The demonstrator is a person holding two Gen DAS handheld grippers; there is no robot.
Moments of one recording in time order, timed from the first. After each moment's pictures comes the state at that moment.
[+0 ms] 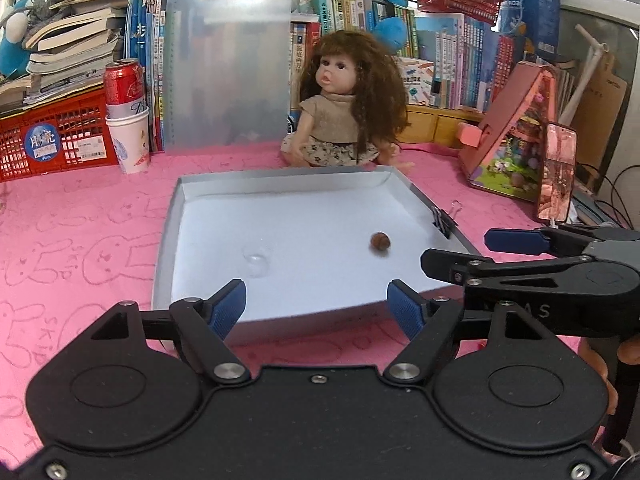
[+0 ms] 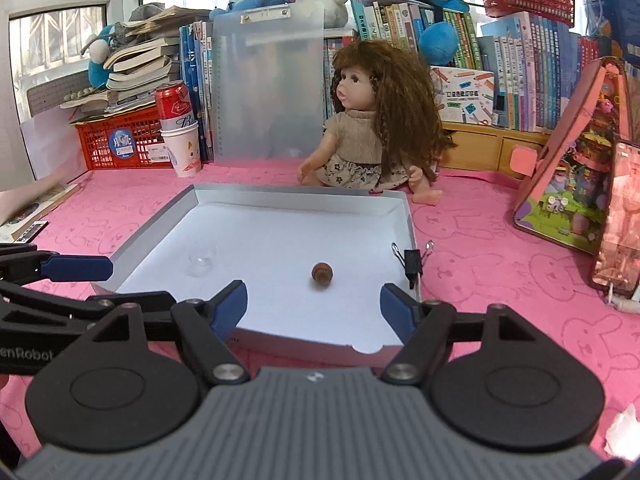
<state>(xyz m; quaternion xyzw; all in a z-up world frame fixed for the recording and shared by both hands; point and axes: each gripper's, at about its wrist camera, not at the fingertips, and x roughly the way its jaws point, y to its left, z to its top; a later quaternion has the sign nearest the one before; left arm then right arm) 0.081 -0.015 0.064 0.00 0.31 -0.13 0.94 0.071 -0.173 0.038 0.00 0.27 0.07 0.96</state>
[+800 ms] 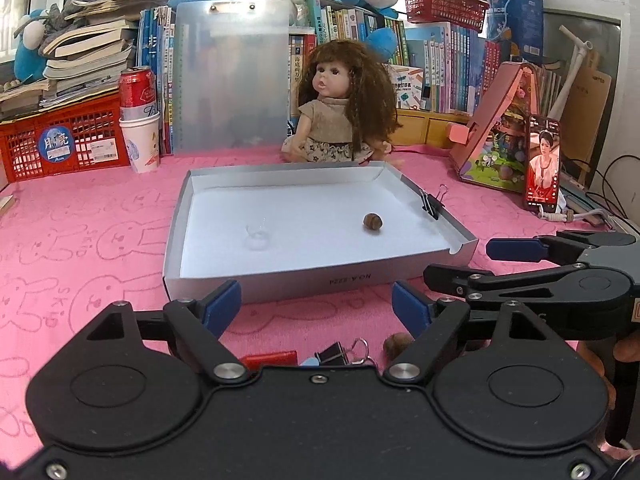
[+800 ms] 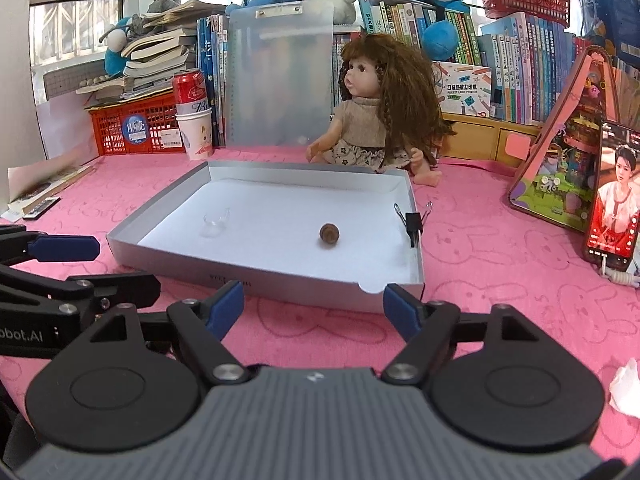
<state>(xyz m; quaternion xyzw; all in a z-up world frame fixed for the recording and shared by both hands) 0.028 -0.008 0.047 0.00 0.28 -0.13 0.95 0.029 -0.170 0.015 -0.02 0.26 0.08 0.96</state>
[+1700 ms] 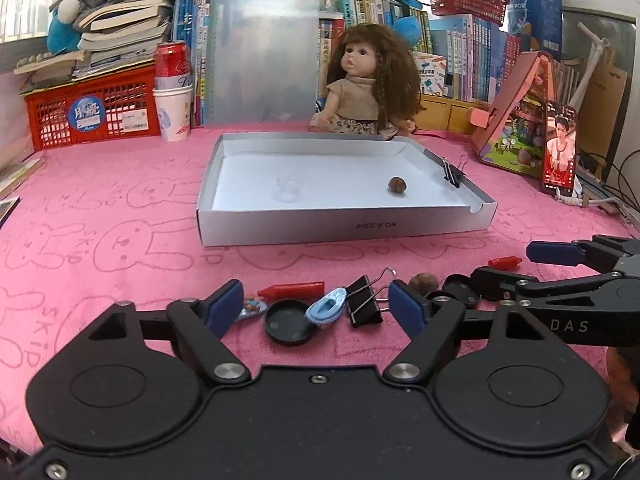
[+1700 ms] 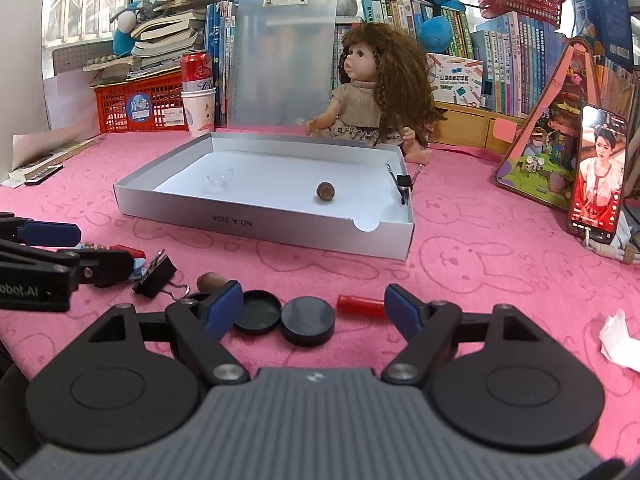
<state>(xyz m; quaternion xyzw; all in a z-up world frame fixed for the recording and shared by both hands) -0.006 0.011 0.017 -0.01 0.29 -0.09 0.95 -0.010 -0.173 -0.012 -0.04 0.26 0.07 0.96</state>
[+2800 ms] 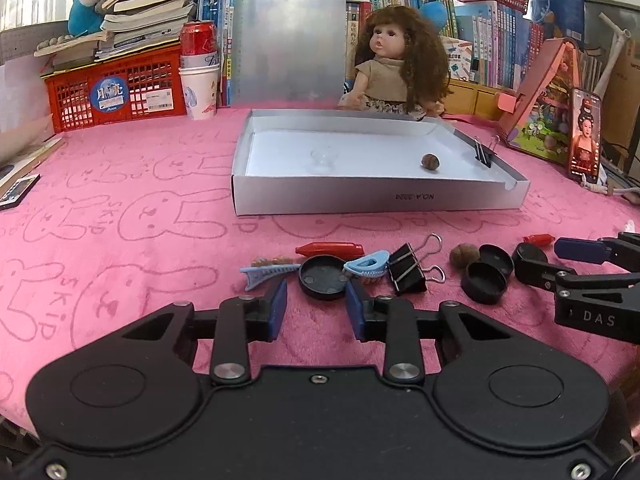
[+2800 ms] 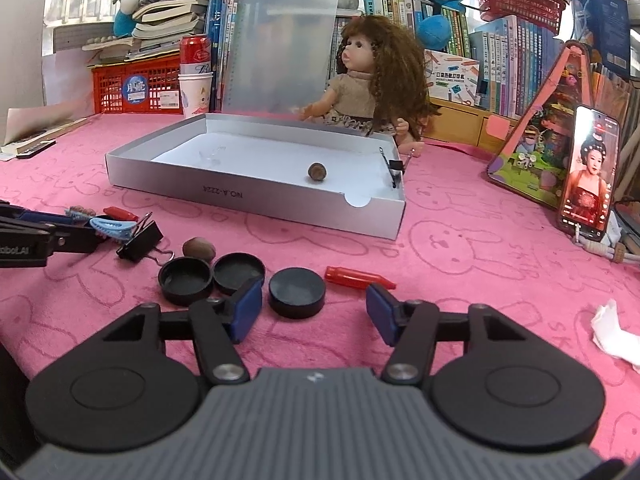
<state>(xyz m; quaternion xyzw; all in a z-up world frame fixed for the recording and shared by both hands) -0.006 0.024 -0.004 -0.01 0.31 -0.06 0.95 -0.018 -0.173 -0.028 -0.07 0.26 0.06 0.96</state>
